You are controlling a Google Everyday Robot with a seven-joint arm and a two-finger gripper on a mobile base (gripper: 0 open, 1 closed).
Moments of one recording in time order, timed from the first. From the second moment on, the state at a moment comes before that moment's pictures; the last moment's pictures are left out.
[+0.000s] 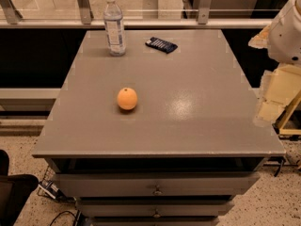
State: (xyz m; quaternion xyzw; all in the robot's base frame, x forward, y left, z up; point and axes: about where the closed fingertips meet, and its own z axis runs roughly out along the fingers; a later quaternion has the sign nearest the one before) arm 0.438 -0.216 0.978 -0.60 0.78 -0.04 0.16
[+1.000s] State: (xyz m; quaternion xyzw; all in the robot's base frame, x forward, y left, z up) arm 0.515 -0.220 1.008 -0.55 0.78 0.00 0.31
